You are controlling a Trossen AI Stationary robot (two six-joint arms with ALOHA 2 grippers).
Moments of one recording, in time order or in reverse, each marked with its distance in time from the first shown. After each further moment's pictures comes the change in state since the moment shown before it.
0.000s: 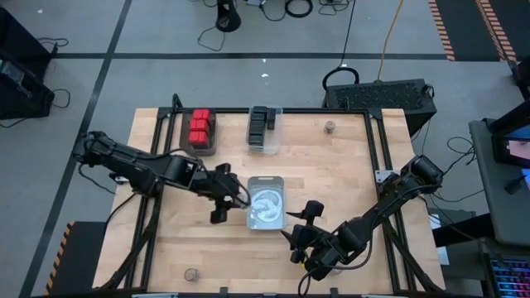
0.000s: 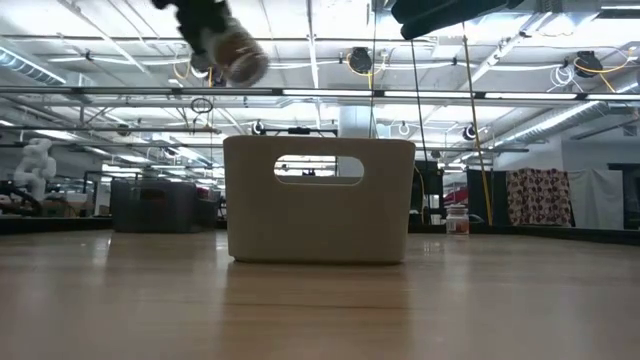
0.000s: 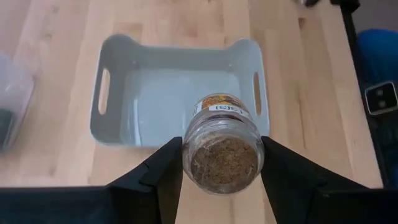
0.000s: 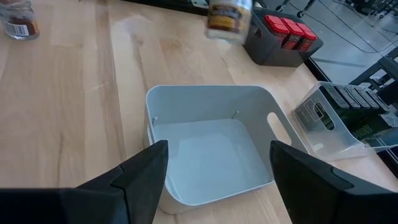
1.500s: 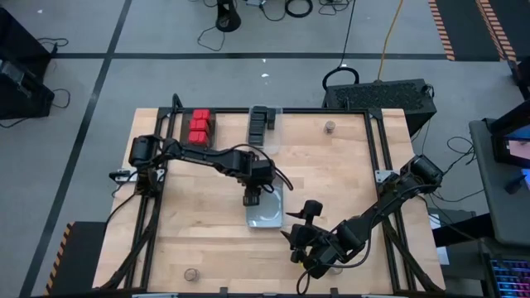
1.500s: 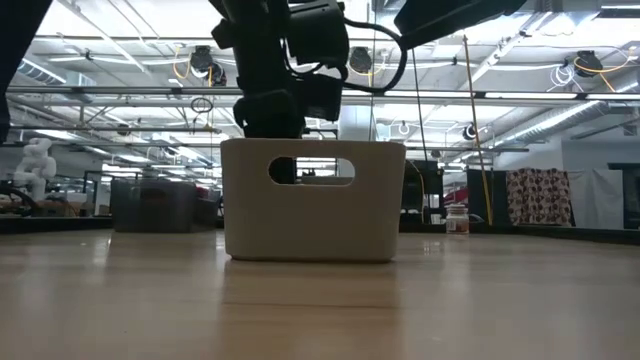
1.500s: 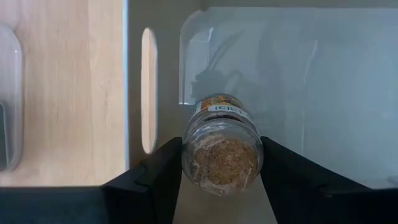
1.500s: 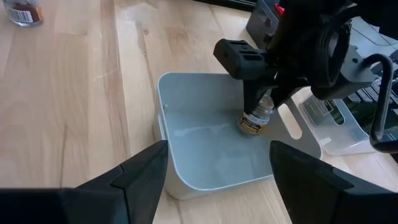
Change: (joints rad) left arm 0.258 0.550 0.230 -0.080 0.040 0.257; right arm -0.013 0.000 0.000 -0.015 -0.053 -0.003
